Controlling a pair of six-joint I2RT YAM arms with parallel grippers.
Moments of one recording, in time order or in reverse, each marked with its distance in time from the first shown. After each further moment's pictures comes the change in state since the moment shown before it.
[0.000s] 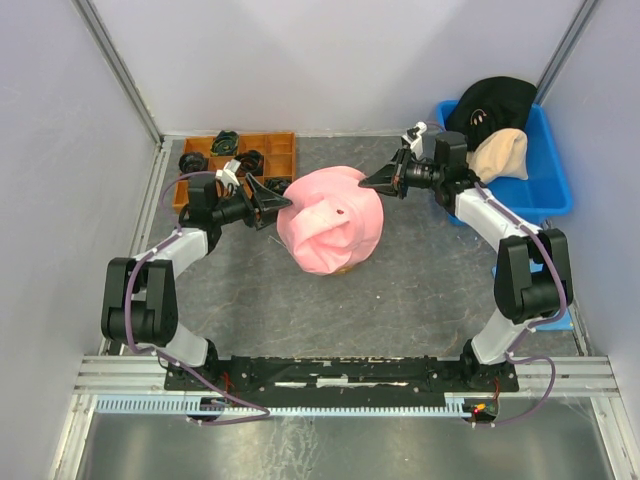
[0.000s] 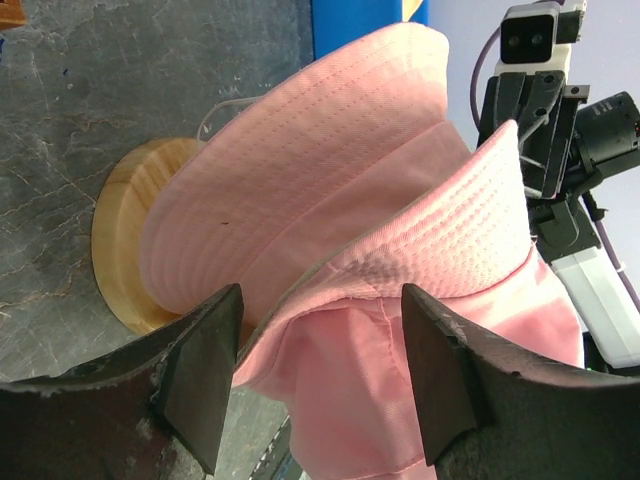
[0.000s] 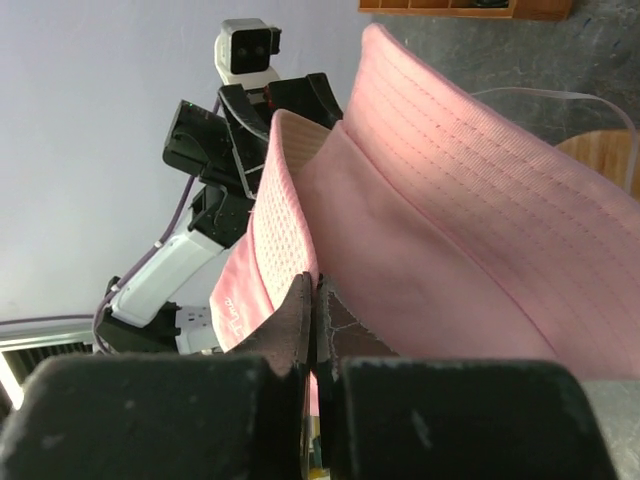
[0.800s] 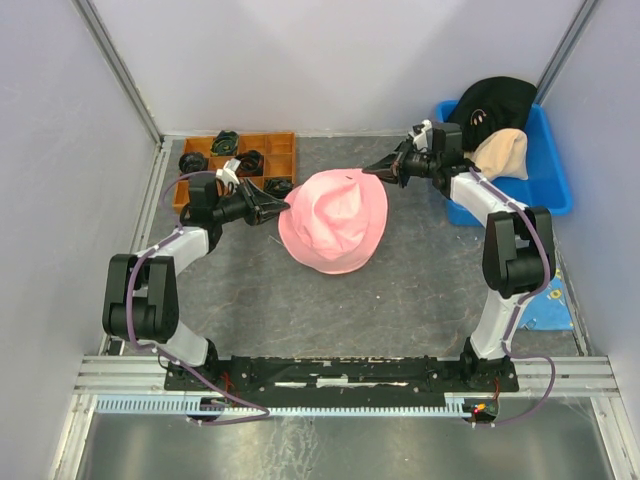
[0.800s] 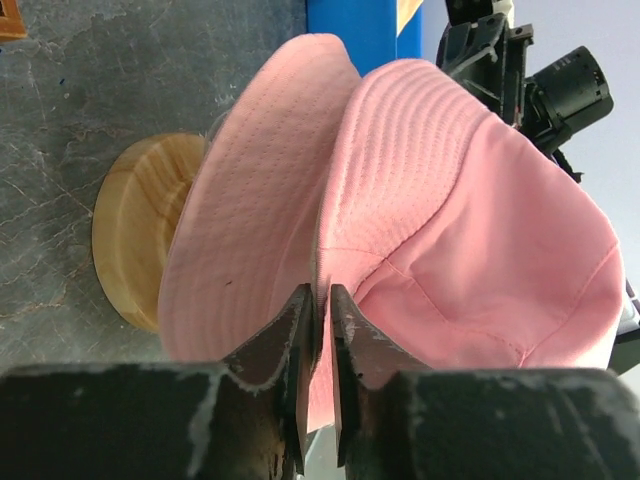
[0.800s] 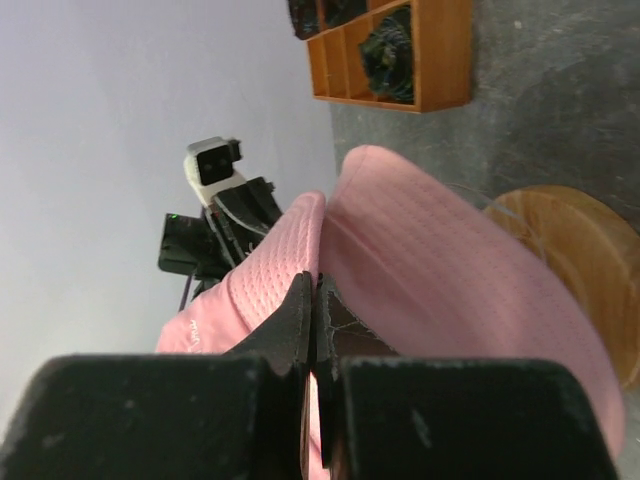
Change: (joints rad) left arm 0.000 0.023 0.008 0.037 -0.001 -0.039; right arm -0.047 0.194 0.187 -0.056 0.113 0.094
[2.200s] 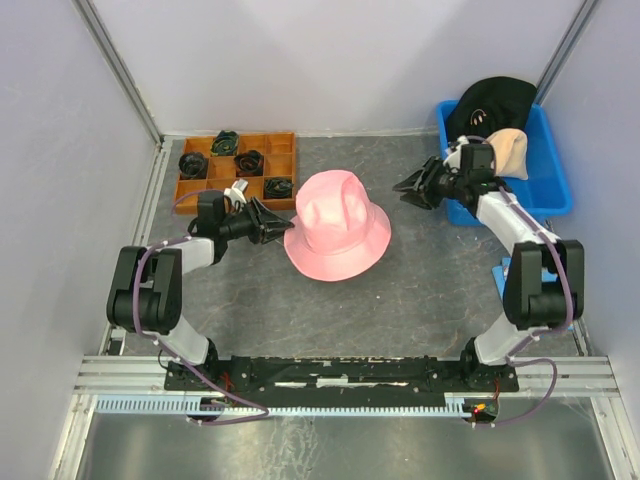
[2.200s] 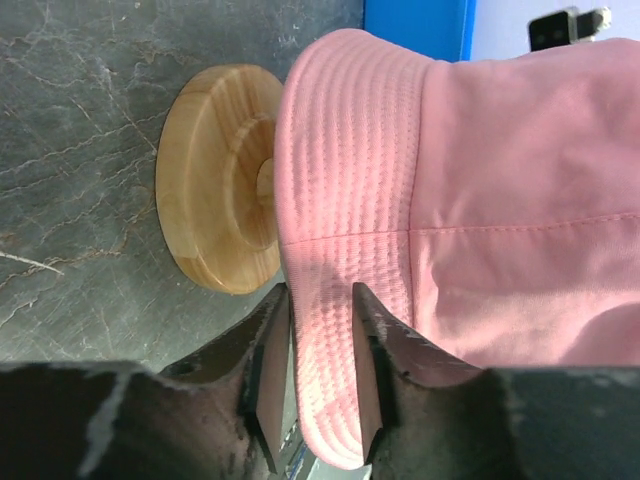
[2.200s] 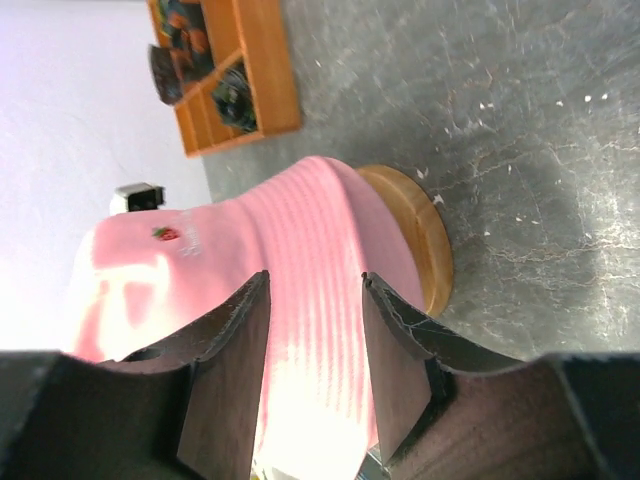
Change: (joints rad) left arm -0.014 0.061 -0.124 0.059 0.003 0.058; right arm -0.090 -0.219 -0.222 -0.262 0.235 -0.320
